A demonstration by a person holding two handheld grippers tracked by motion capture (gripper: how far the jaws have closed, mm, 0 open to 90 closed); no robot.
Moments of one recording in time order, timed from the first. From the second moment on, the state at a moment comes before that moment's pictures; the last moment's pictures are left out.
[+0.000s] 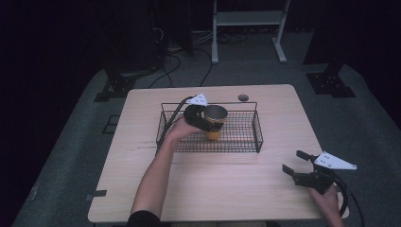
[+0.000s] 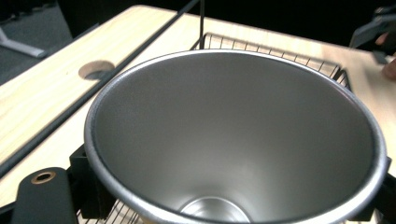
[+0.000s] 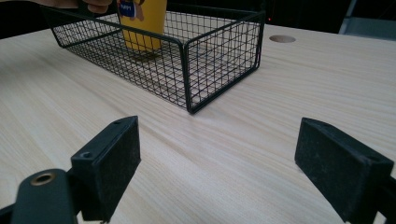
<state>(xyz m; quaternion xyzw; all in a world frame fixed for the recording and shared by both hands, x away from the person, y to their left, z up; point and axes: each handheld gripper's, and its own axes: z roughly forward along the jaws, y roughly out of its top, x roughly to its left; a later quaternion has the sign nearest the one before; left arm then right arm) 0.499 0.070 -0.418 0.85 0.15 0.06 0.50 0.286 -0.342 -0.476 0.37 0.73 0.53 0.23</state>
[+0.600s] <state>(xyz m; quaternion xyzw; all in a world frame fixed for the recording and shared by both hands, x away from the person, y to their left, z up) 0.498 0.073 -0.424 0.87 0.15 0.09 0.45 0.286 -0.342 -0.476 0.37 0.73 0.53 0.23</state>
